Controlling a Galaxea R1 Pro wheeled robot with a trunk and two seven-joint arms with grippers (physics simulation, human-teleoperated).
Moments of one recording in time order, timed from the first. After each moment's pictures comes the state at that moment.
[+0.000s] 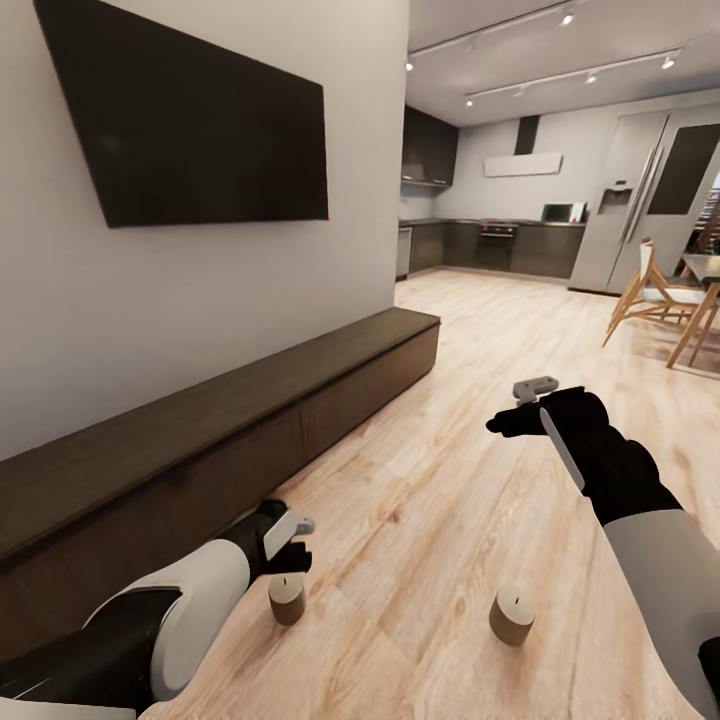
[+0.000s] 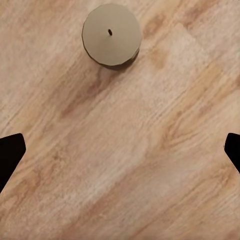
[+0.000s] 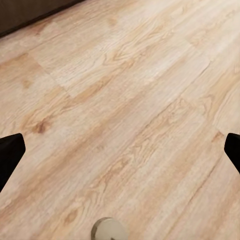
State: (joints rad) left arm -0.97 -0.17 0.09 -0.13 0.14 0.72 0.37; right arm -0.94 -0.26 0.19 -1.13 -0.01 1.04 0.17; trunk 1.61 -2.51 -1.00
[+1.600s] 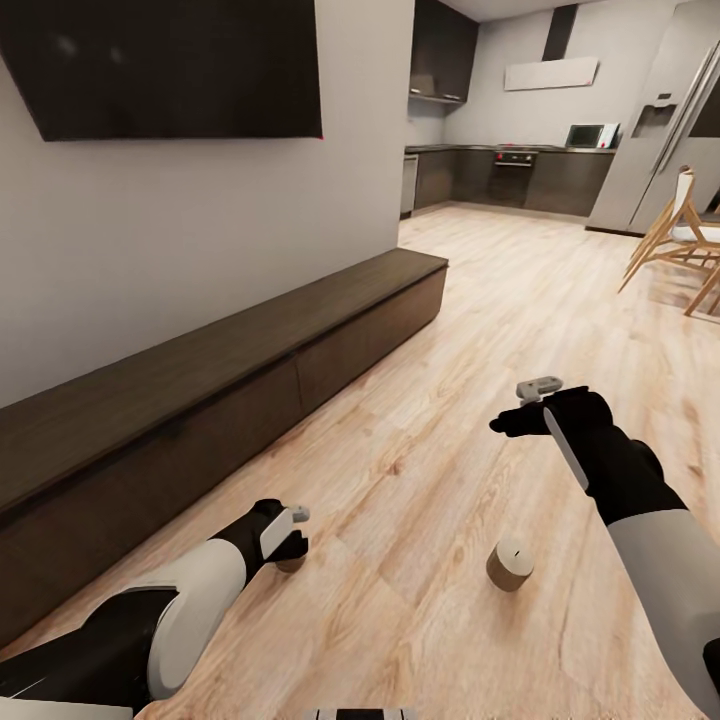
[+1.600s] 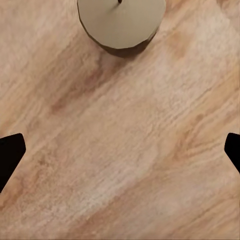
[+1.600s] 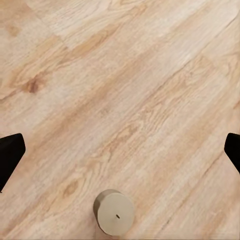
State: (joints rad) left arm -0.97 -0.16 0.10 -0.13 0.15 0.59 0.37; right arm -0.94 -0.27 0.19 -1.13 -0.01 1.04 0.17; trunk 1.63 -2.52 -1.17
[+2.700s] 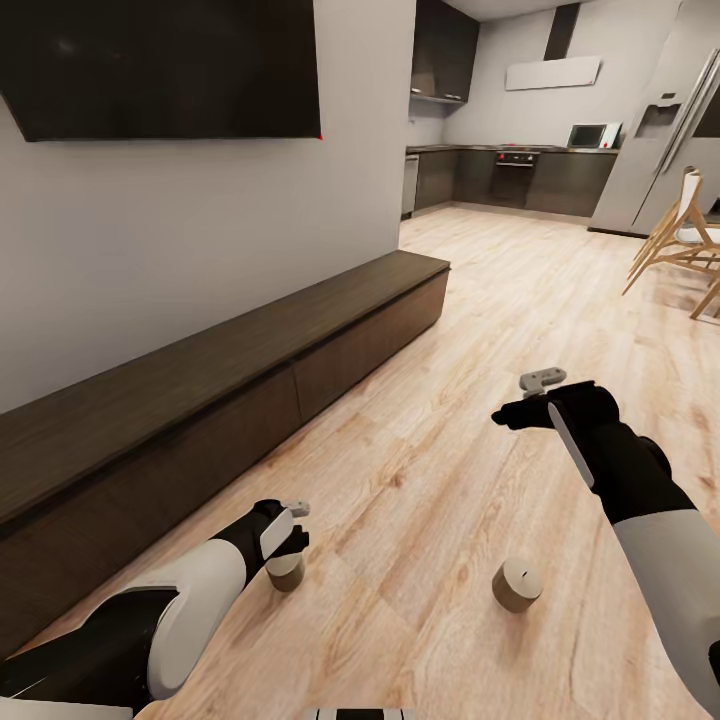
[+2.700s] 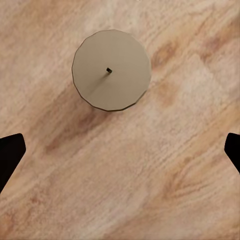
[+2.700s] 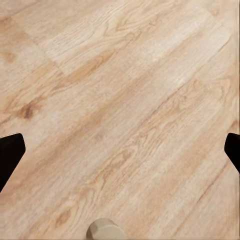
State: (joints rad) left arm -0.97 -0.16 0.09 -0.13 0.15 0.52 0.35; right arm -0.94 -0.29 0.19 -1.18 -0.01 1.04 0.17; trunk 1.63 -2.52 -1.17
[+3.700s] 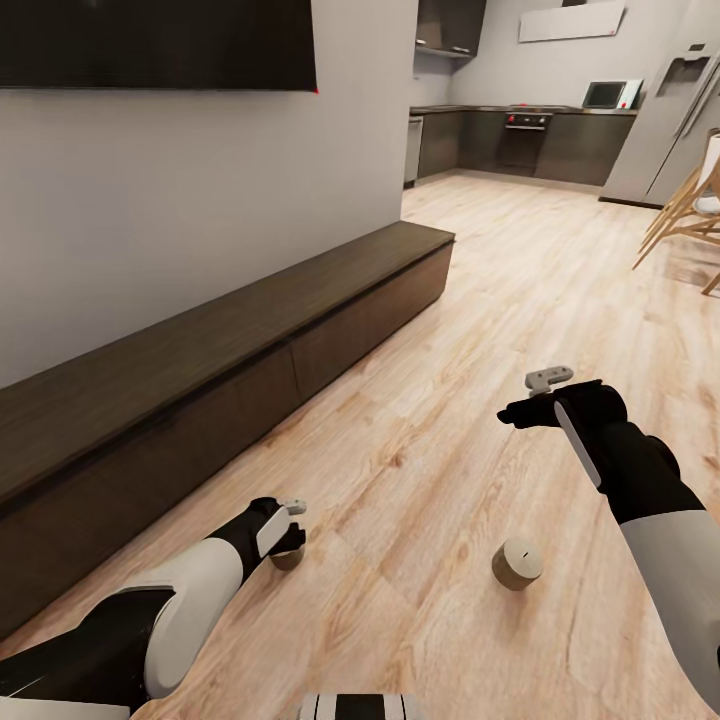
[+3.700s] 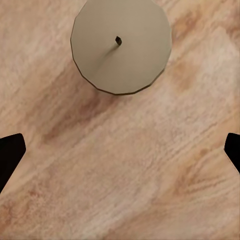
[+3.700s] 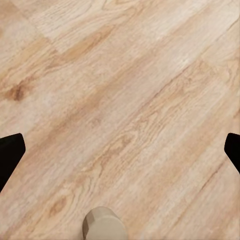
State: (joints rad) left arm -0.97 -0.15 0.10 -0.14 0.15 0.52 0.35; right arm -0.94 -0.31 0.19 -1.19 -0.01 1.04 0.17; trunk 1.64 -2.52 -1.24
